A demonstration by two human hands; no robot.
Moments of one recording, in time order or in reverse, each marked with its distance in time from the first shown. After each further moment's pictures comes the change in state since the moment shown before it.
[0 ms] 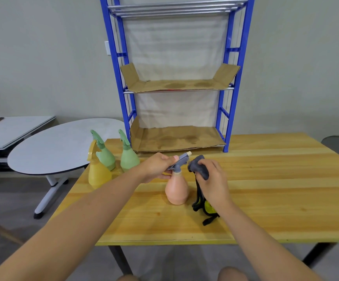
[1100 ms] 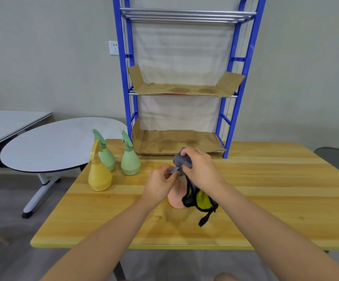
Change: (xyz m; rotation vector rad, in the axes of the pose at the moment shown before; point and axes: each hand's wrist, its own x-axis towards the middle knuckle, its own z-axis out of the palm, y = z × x) left_hand -0.011 -0.053 0.033 0.166 0.533 0.404; right_hand 0.048 -0.075 -0.004 -0.222 -0.323 -0.134
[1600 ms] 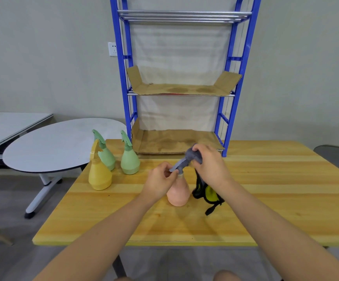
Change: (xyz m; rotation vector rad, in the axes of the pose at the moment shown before) left_hand -0.002 0.011 -0.002 0.061 -0.030 -0.016; right_hand -0.005 0.023 -0.016 0.006 0.094 0.070
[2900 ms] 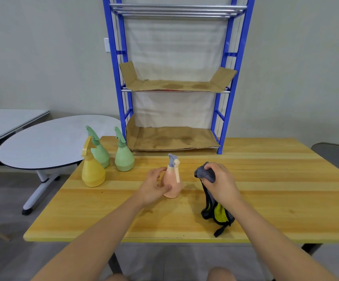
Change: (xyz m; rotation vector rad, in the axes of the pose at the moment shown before) left_hand 0.003 -0.061 0.022 0.013 -0.304 -0.174; right_hand -0.054 0.071 0.005 0.074 -0.057 0.162
